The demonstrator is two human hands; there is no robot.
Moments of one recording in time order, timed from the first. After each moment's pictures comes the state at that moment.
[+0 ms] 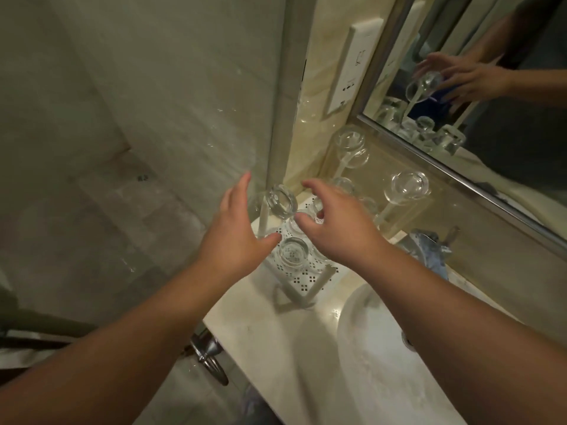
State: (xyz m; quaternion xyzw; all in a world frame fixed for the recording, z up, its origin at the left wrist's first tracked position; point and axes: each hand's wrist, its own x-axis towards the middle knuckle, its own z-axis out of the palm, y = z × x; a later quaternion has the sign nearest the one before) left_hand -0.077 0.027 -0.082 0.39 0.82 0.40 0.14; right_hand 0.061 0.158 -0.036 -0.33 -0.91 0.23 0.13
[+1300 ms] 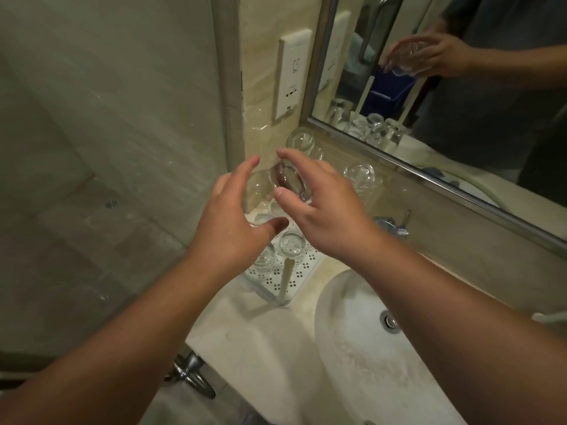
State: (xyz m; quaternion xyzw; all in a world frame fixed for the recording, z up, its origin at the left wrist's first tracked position) left_hand -0.030 0.050 -0.022 0.46 0.71 0.50 0.17; right_hand 0.106 0.144 0.029 -0.31 -0.87 0.30 0.23
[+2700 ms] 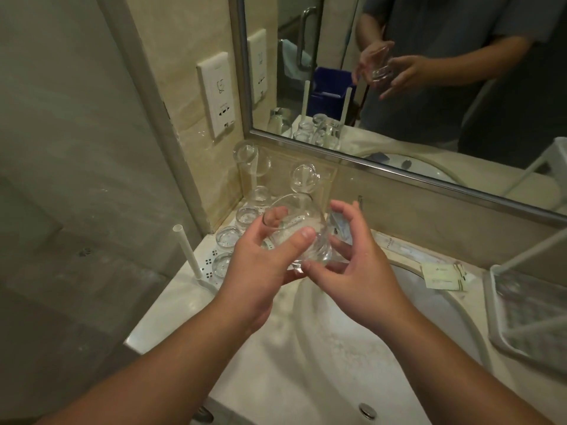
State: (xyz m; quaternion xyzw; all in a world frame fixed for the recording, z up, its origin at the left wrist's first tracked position) left_hand 0.089 0.055 0.004 0.26 0.51 0.62 0.53; right_hand 0.235 0.098 -0.002 -0.43 -0.69 0.47 0.35
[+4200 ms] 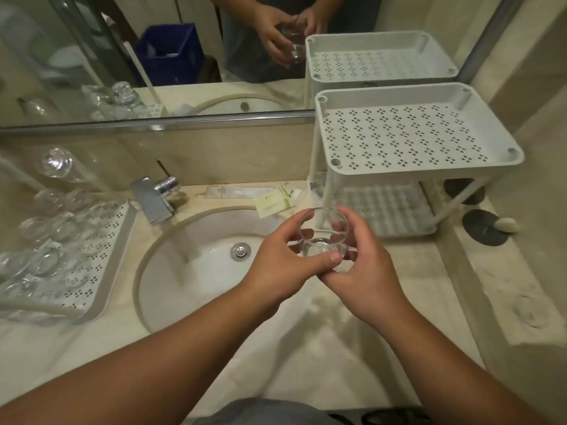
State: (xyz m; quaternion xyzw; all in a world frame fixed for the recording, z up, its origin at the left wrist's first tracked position) left_hand 0.443 0.068 -0.058 0.49 0.50 0.34 0.62; right_hand 0.592 0.035 -0.079 -0.63 -0.55 0.36 0.42
